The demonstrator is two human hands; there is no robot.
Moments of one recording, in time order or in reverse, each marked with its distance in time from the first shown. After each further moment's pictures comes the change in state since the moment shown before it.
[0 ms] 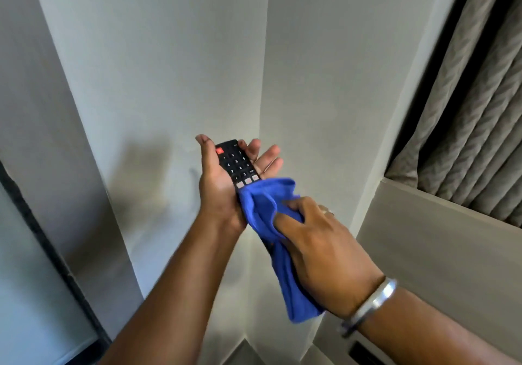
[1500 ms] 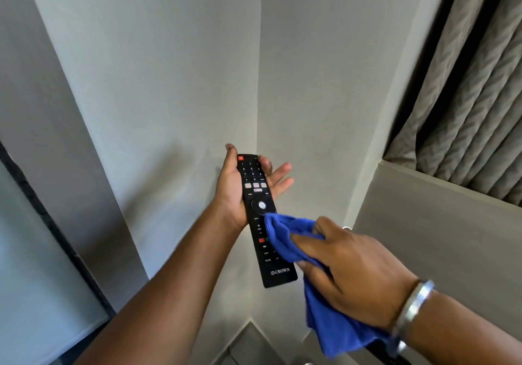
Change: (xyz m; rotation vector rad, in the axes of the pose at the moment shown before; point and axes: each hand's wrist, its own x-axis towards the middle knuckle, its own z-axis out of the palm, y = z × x) left_hand 0.013 -0.029 -0.030 0.005 -0.059 -0.273; right_hand -0.052 0.023 -0.007 -0.020 -0.209 -0.016
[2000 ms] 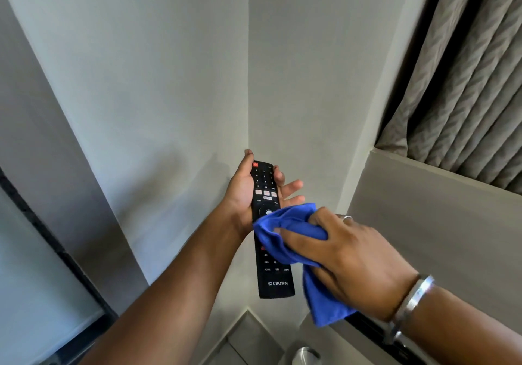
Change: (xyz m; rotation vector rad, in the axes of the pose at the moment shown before) left_hand 0.002 -0.028 -0.006 0.083 0.004 -0.244; right_hand -0.011 0.006 0.003 -0.128 0.083 -0.082
